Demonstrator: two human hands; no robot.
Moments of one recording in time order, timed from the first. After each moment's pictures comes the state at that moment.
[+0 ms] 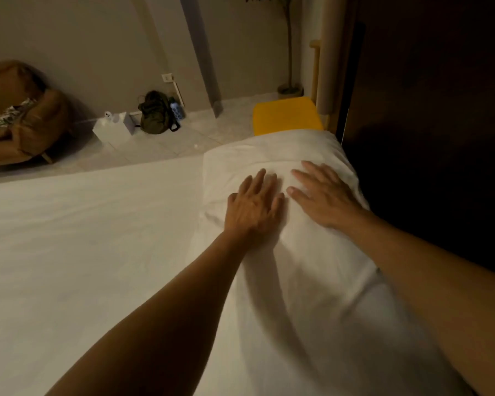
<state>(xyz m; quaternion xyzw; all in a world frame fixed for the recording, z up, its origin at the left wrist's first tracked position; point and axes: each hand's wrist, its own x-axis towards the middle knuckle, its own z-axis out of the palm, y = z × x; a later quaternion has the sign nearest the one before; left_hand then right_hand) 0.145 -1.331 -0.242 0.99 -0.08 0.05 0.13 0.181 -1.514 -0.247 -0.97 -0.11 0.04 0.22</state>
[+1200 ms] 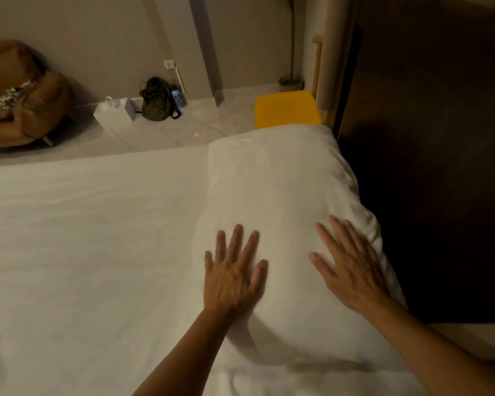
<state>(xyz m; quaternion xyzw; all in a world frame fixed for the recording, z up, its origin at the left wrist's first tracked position) -0.022 -1.303 -0.282 0.99 0.00 -0.01 0.15 0.015 -1.552 -0.286 -0.98 -0.09 -0.01 0.15</state>
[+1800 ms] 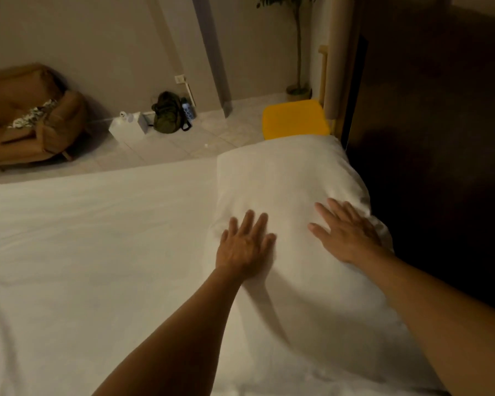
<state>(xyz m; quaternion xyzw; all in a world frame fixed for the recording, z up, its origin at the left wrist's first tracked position) 0.064 -1.298 -0.256 0.99 -0.01 -0.09 0.11 0.105 -1.534 -0.254 -0.98 -0.04 0.14 0.15</state>
